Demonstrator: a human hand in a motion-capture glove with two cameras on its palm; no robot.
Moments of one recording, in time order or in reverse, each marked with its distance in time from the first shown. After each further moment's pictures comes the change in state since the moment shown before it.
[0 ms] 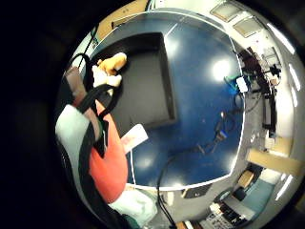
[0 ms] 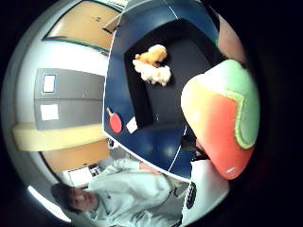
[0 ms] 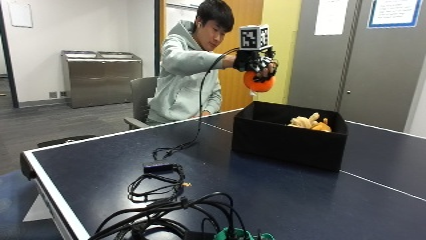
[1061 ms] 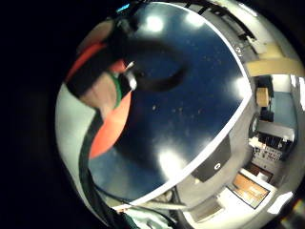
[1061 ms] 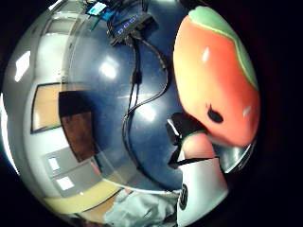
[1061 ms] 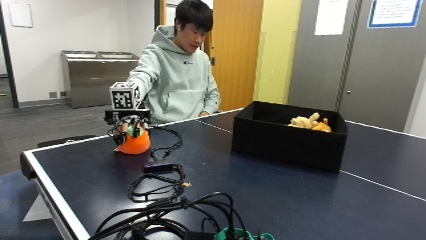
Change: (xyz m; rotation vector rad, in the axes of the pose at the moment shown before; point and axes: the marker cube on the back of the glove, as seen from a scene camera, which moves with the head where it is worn) arm 0.301 0.379 0.177 -0.088 -0.018 1.028
